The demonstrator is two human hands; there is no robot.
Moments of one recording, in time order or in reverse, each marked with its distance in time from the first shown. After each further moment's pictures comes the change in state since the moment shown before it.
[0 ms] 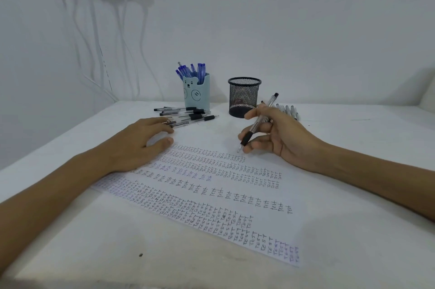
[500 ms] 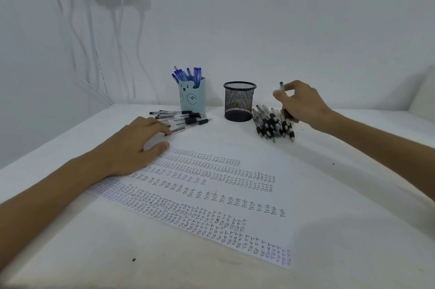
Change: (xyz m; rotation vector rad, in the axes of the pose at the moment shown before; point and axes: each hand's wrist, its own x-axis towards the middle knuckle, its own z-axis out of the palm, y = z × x) left_hand 0.001 0.002 0.000 0.038 0.040 0.047; right_hand 0.050 -0.039 -0.076 -0.910 0.494 -0.206
